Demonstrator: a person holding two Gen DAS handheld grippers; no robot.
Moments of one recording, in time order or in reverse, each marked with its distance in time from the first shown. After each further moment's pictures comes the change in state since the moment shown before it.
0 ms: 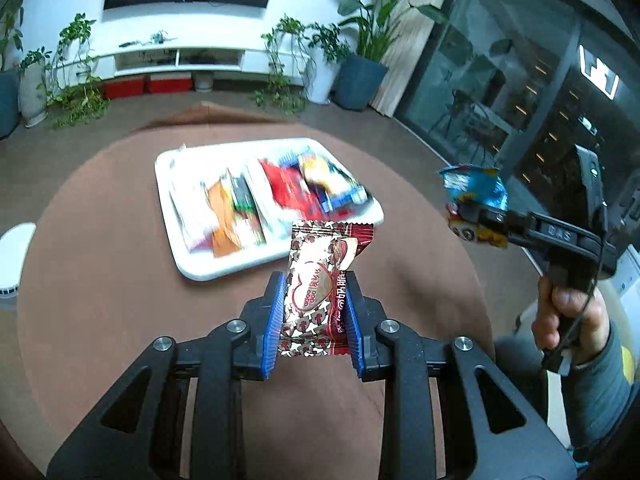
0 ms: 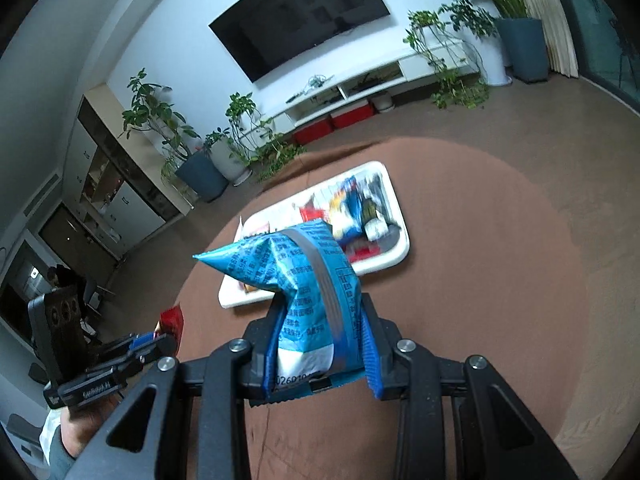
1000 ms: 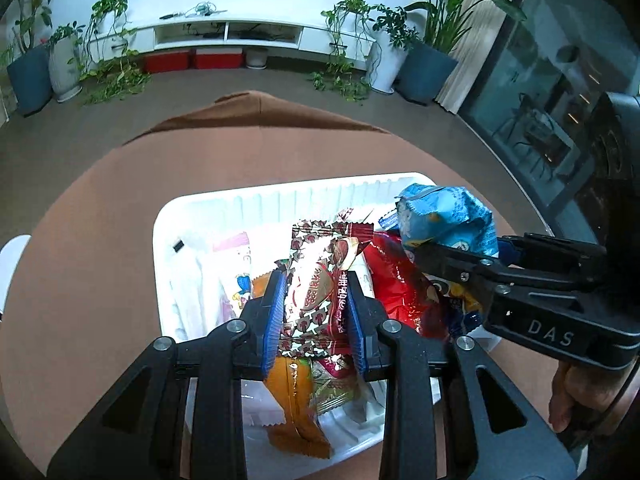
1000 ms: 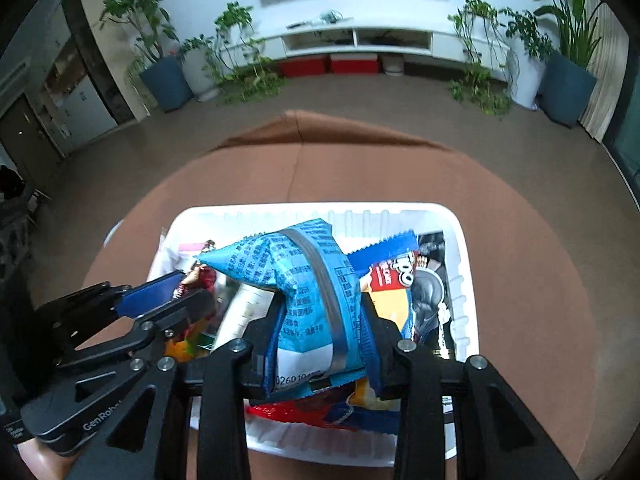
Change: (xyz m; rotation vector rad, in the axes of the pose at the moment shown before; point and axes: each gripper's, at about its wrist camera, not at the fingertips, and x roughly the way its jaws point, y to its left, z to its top) left arm 0.177 0.075 0.106 -0.106 0.091 0.177; right arm 0.209 0.052 0.081 -0.251 0.287 -0.246
